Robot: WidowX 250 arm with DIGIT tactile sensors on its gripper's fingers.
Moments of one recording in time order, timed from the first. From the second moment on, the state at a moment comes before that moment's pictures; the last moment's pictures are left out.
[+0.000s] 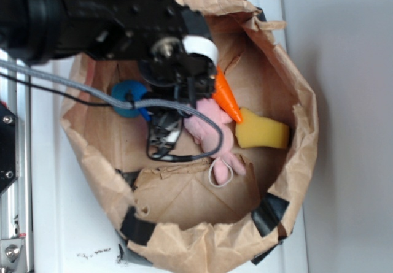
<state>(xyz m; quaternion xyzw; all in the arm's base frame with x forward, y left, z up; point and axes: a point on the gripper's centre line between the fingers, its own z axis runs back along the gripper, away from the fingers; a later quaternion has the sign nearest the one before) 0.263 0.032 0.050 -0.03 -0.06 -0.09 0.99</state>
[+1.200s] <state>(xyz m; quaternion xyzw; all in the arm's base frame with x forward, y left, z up) 0.243 0.032 0.103 -0.11 -0.02 -0.10 0.99</state>
